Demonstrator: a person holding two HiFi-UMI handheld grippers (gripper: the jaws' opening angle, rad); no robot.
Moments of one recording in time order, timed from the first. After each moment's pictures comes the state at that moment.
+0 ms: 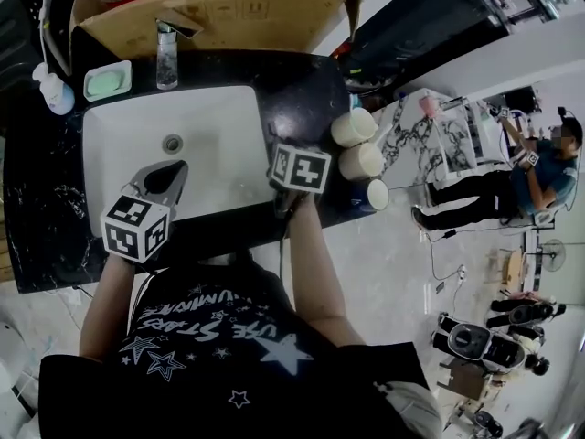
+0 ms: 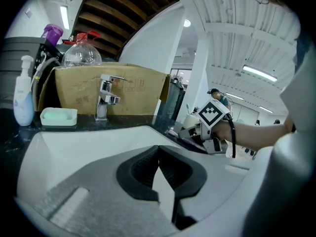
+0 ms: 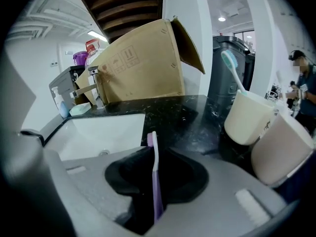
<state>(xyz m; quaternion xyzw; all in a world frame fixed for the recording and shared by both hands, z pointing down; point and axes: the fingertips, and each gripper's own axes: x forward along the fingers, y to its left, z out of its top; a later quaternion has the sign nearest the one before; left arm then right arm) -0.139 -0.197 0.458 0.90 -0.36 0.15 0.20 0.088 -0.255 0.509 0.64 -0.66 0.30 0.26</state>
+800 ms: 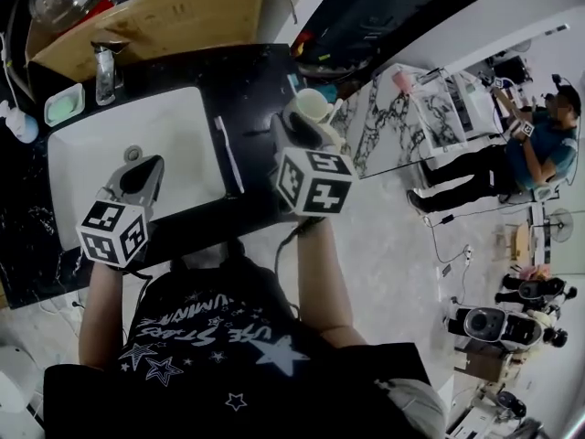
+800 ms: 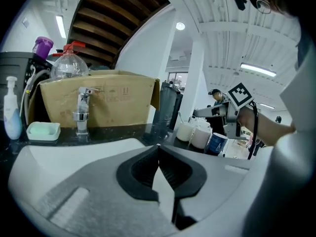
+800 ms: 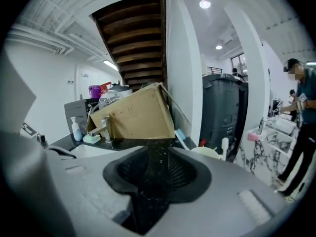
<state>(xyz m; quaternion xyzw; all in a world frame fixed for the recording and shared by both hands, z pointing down) -0.068 -0.197 0.422 0.90 -0.38 0.13 0.16 0.161 -0.221 0.363 0.65 -0.72 0.17 0.15</state>
